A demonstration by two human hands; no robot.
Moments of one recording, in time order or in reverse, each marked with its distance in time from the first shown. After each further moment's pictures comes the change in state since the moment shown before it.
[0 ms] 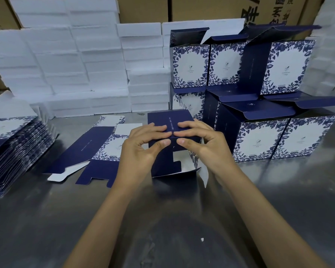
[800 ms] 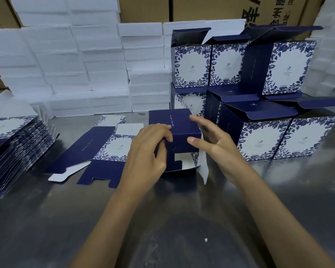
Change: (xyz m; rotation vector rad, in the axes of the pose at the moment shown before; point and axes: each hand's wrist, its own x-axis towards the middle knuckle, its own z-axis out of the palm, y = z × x) left_hand -0.005 -0.007 0.004 0.287 0.010 0.358; right_hand 0.001 0.006 -0.014 0.185 -0.066 0.160
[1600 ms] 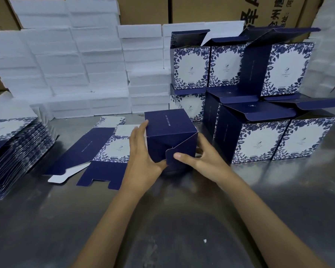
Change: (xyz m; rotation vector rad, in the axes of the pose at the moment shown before) left_hand -0.011 -0.031 0.016 -0.195 -0.092 -0.403; right_hand 0.005 0.041 0.012 -0.151 -0.042 0.093
